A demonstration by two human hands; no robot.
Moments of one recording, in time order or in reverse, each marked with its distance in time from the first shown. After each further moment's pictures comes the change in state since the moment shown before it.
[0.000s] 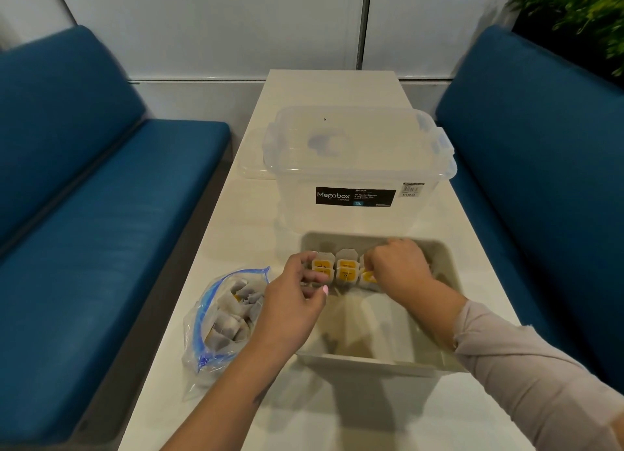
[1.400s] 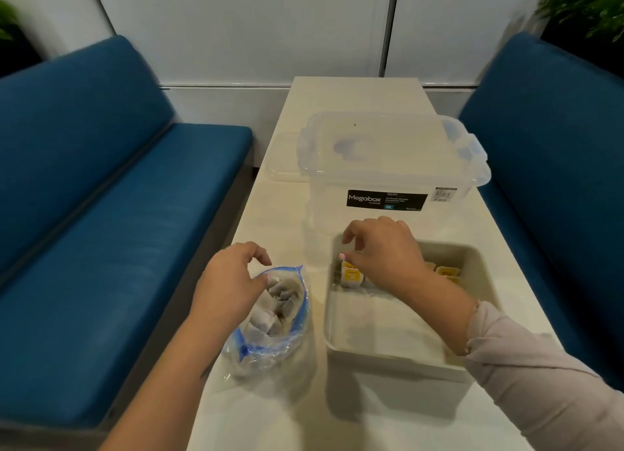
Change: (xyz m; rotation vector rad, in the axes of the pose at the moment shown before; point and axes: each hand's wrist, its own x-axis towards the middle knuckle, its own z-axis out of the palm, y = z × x) left_hand 0.005 -0.032 -0.110 0.401 0.203 -0.022; right_hand 0.004 -0.063 -0.064 0.500 0.236 0.017
